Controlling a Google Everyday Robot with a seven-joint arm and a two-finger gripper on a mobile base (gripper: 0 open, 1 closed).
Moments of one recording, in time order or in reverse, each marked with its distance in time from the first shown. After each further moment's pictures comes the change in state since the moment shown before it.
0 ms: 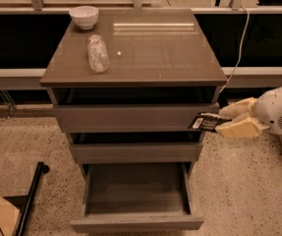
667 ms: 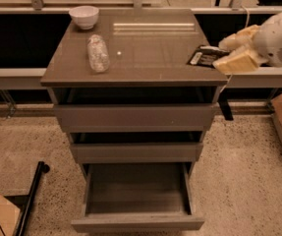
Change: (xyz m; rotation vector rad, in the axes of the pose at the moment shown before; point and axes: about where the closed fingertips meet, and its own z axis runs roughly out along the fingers) arm -0.136 -0.059 -0.049 0.232 -0.026 -0.247
